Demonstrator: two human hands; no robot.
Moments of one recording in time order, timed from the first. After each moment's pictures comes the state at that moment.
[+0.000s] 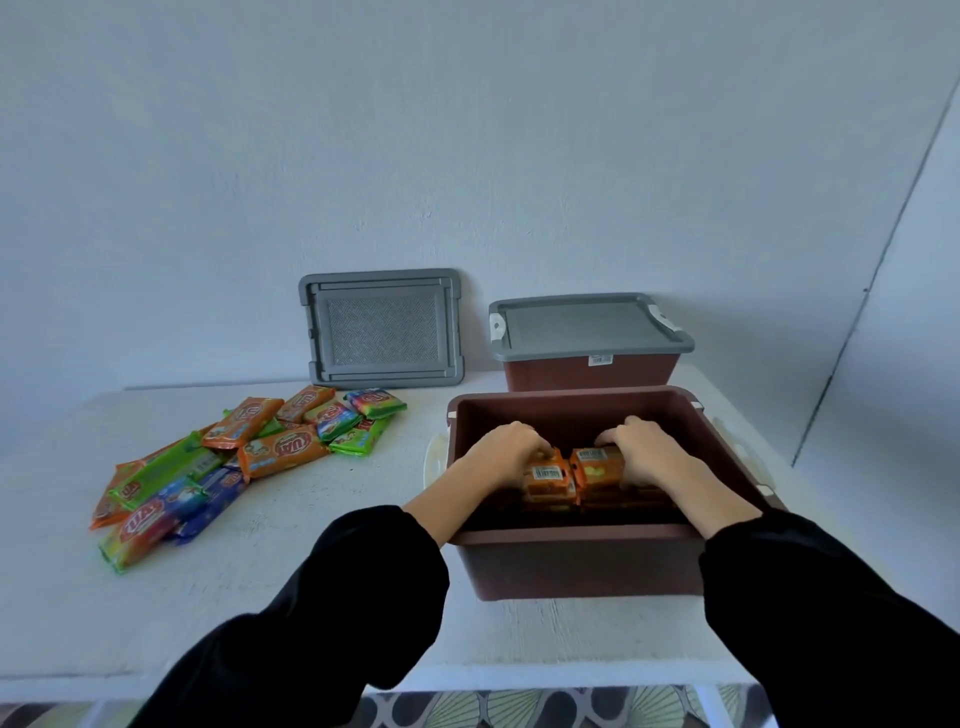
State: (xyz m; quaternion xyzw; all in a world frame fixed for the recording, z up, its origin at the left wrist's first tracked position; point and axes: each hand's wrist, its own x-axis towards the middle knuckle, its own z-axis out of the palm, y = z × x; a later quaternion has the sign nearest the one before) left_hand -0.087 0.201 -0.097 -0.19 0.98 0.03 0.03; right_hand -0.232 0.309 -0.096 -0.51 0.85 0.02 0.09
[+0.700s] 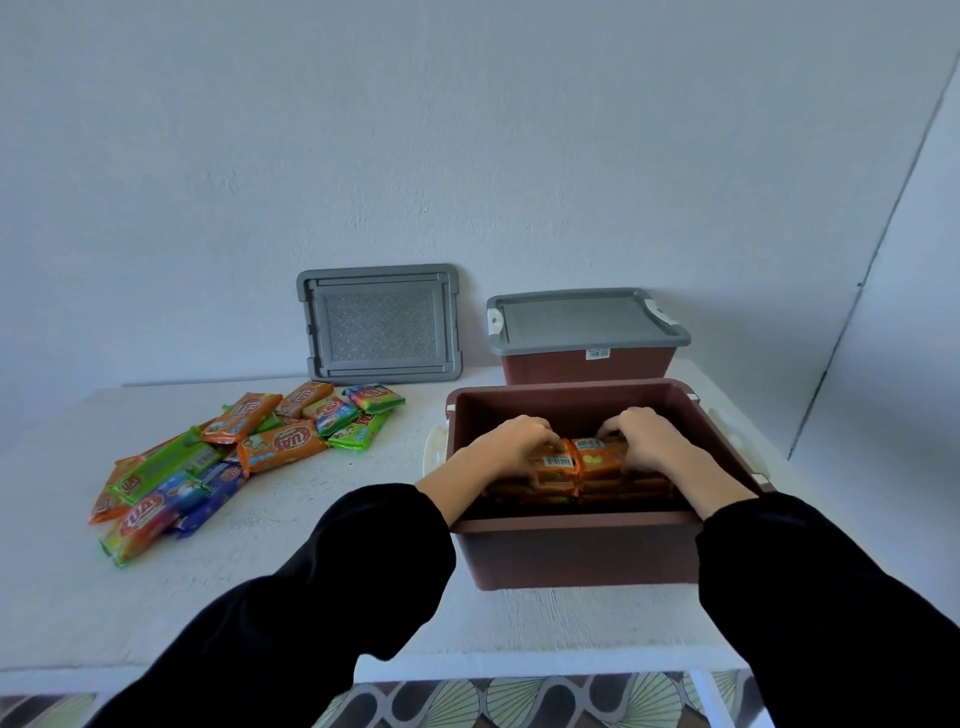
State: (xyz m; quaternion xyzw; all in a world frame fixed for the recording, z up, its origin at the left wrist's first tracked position) left_hand -0.097 0.196 -0.102 -0.16 0.98 0.06 0.04; right_hand -0.238 0.311 -0.095 -0.51 0.86 -0.01 0.07
